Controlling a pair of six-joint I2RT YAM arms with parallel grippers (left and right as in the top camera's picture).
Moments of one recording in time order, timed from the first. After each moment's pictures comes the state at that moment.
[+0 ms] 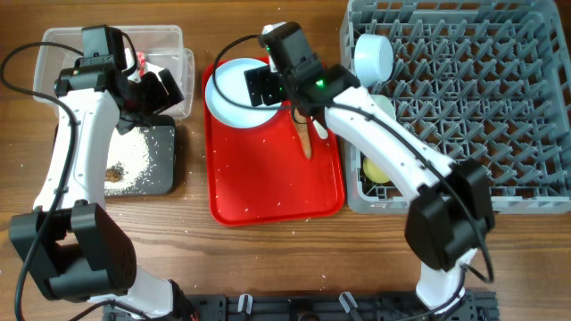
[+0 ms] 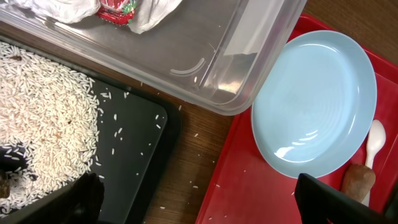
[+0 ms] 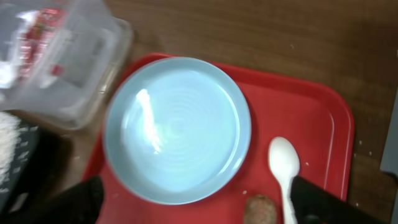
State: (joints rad) left arm 0.12 1.74 1.46 -0.93 0.13 -0.37; right arm 0.60 1.99 1.69 -0.55 0.05 0.27
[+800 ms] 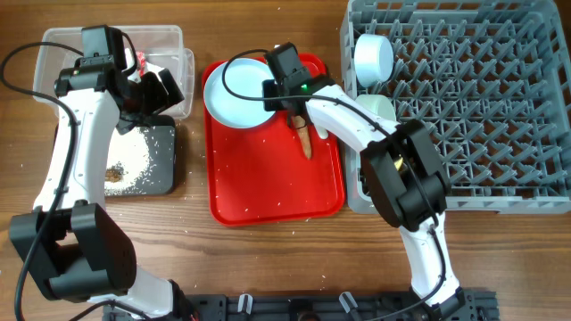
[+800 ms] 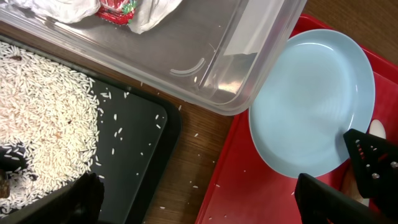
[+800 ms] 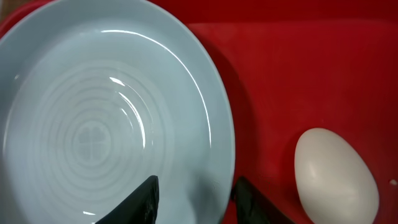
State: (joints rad) left arm 0.12 1.74 1.46 -0.93 0.13 -0.37; right arm 0.57 2.27 1.69 -0.38 0.03 0.42
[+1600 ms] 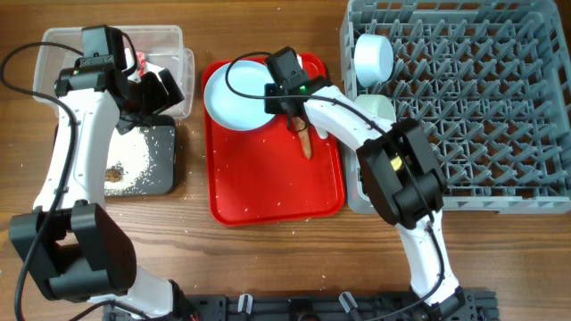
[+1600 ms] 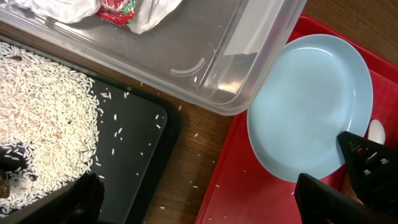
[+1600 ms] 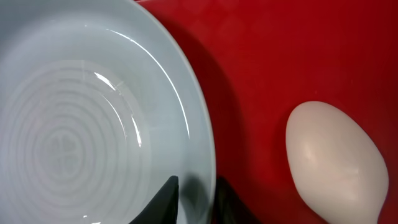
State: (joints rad) left arm 0.12 1.74 1.46 -0.93 0.13 -0.37; right arm 0.57 2.31 1.69 -0.41 0.04 0.51
